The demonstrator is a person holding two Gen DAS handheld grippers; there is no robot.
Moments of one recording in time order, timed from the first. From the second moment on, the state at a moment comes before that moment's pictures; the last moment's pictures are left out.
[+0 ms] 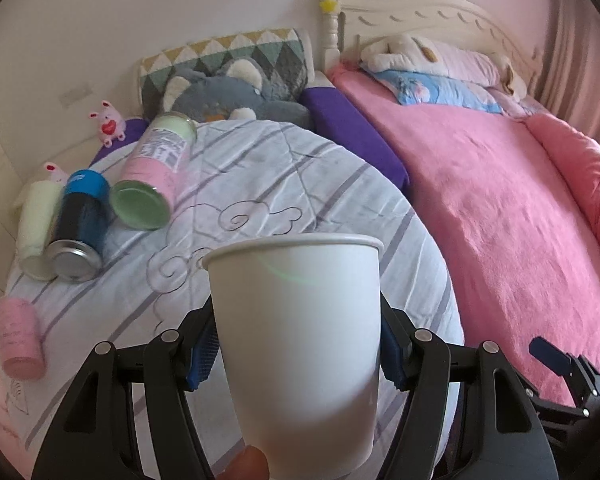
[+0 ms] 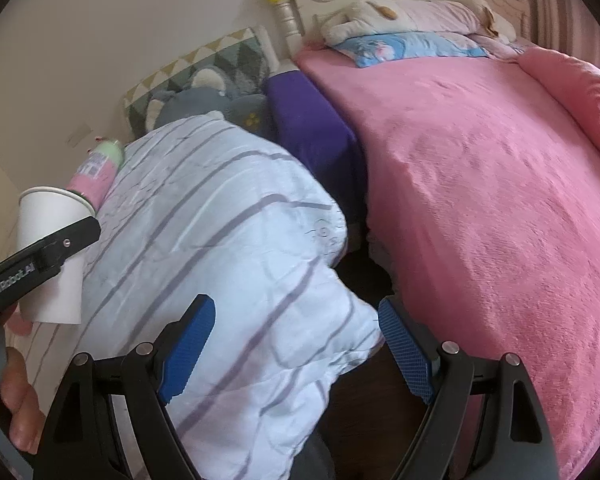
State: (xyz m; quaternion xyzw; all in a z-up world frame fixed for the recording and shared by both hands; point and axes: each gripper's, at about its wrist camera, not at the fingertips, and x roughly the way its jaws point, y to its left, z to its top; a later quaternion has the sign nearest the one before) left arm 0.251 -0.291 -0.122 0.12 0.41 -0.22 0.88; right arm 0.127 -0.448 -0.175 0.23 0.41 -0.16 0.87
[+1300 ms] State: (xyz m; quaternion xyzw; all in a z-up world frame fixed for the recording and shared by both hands) left arm 0.298 -0.359 -0.142 0.11 0.38 -0.19 0.90; right arm 0.132 -0.488 -0.183 0.24 0.40 -0.17 0.87
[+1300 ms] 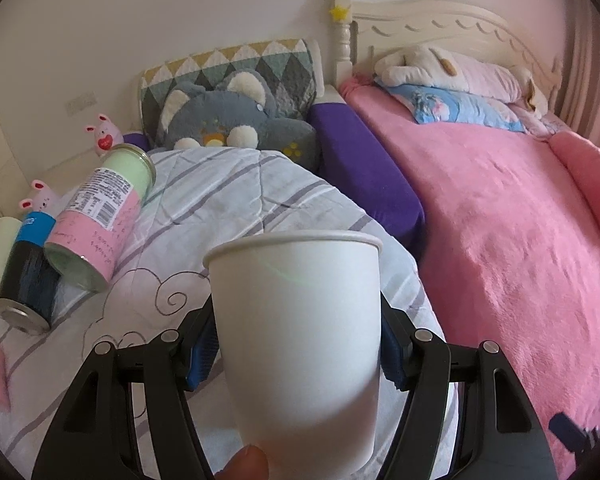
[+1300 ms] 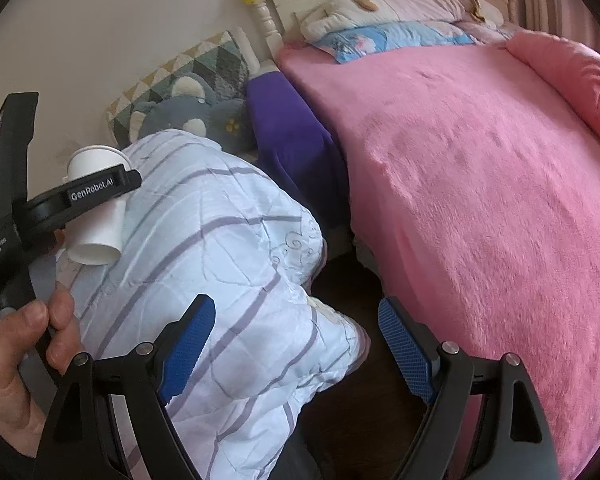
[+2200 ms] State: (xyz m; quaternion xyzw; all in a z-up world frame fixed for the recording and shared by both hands) left arm 0.317 -0.363 -0.134 0.12 0.36 -0.15 0.91; right arm 0.227 -0.509 -0.168 0.22 0.36 -0.10 0.90
